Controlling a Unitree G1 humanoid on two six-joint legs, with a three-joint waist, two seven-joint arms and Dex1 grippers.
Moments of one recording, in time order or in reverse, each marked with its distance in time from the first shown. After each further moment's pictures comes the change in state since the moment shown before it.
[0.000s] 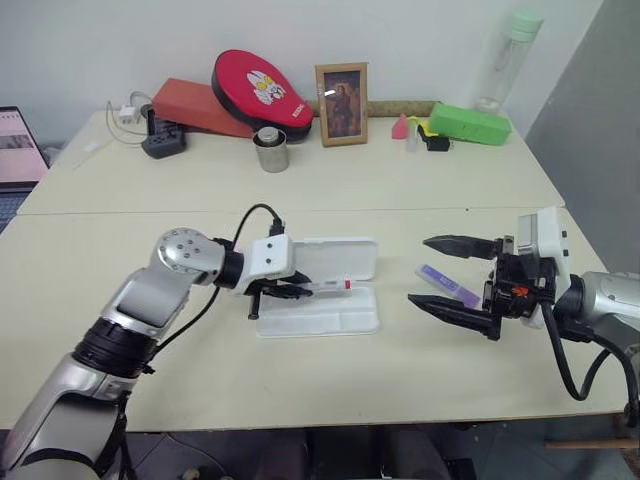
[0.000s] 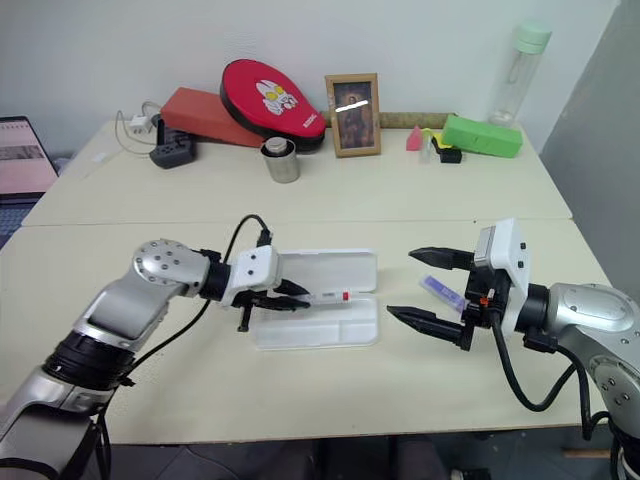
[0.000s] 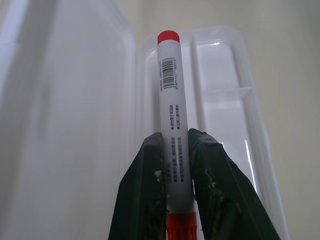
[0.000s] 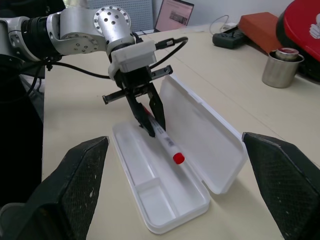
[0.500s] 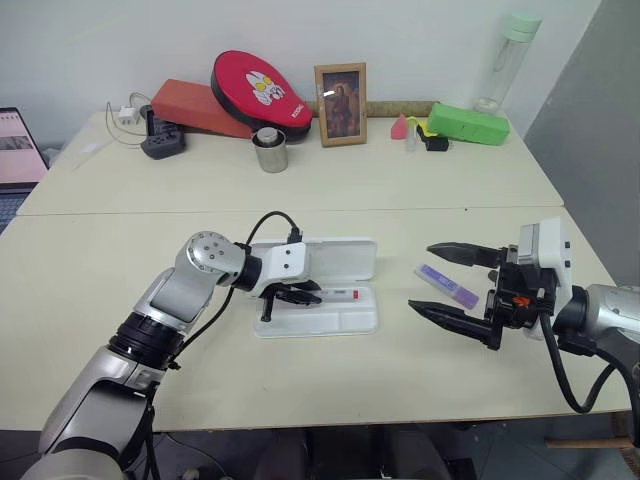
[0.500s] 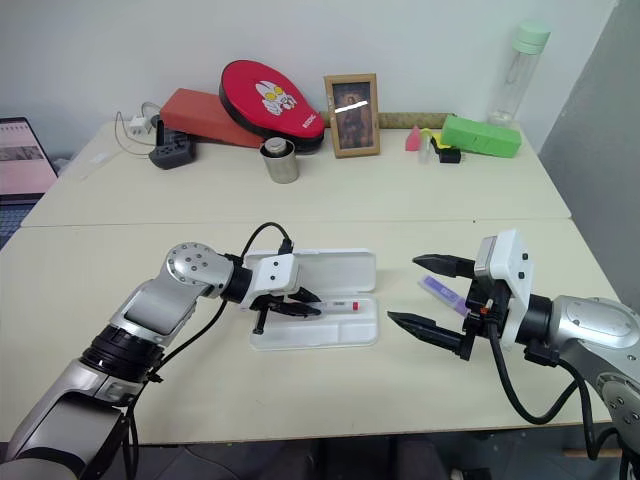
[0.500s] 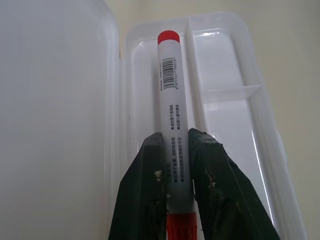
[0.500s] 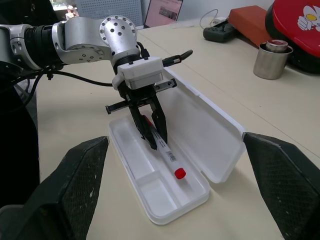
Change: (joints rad) left arm -0.027 -0.082 -0.026 0.092 0.099 0.003 -0.022; right arm 0.065 -0.020 -0.020 -0.049 0.039 0.006 -0.073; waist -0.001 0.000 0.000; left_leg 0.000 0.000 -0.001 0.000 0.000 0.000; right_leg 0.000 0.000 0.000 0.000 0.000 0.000
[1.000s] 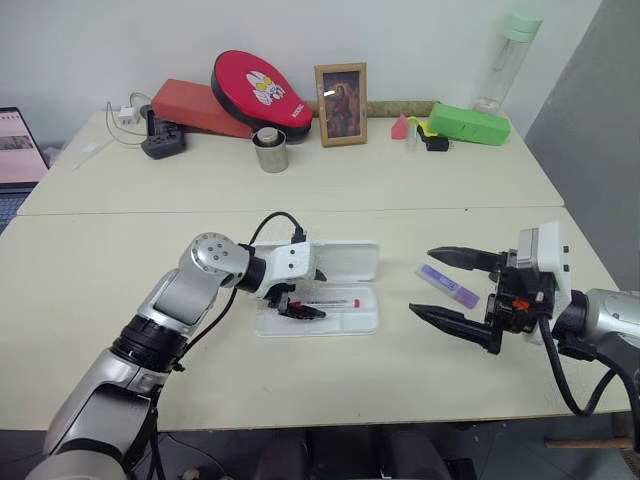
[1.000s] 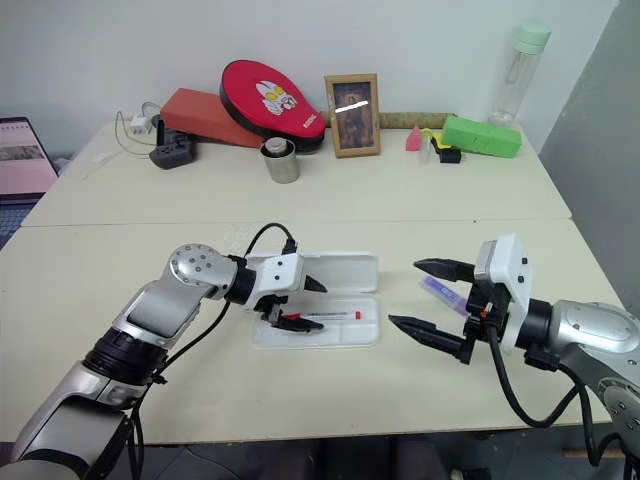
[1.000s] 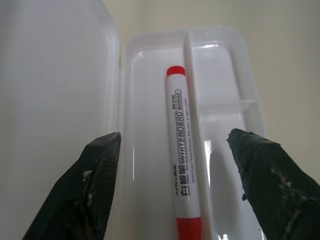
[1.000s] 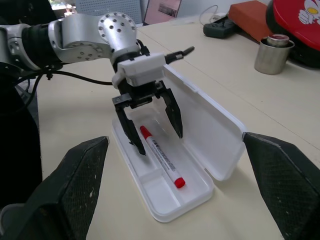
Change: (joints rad) left arm 0.022 -0.015 0.030 -0.099 -0.019 0.086 0.022; right arm 0.035 -0.007 0.005 0.034 -0.031 -0.004 -0.020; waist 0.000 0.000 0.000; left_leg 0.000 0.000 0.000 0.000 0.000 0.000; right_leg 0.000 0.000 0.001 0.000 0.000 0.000
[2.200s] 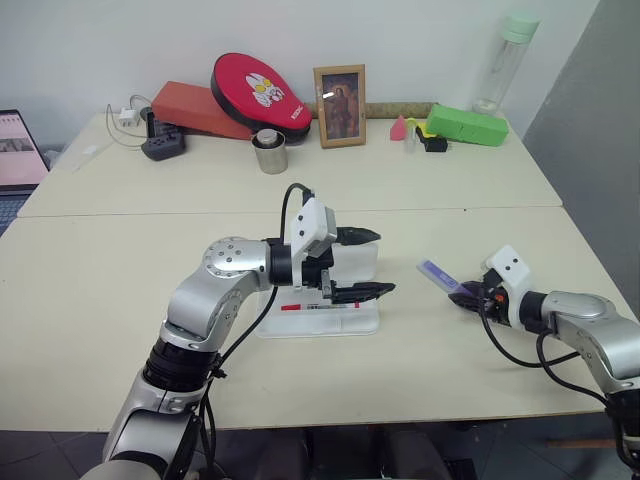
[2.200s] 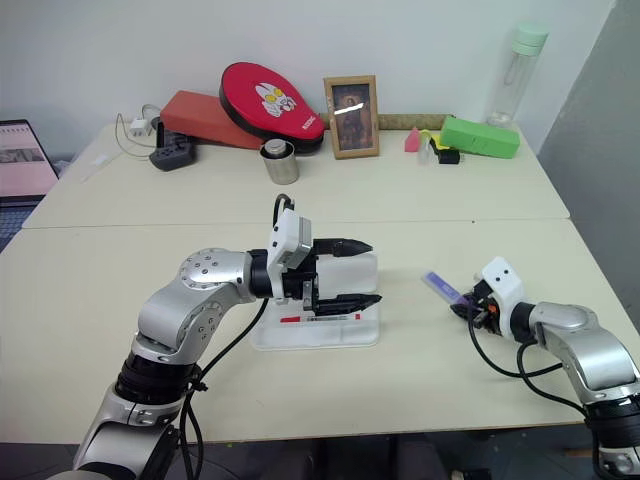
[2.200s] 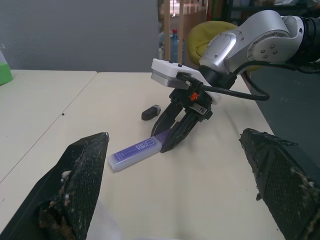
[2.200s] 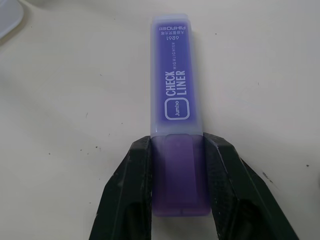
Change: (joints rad) left arm 0.062 -0.248 0.174 -0.249 -0.329 0.188 0.221; right arm -0.137 0.051 0.283 0.594 -0.491 -0.044 0.019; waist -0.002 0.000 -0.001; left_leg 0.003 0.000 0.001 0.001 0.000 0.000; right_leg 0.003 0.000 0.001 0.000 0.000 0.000
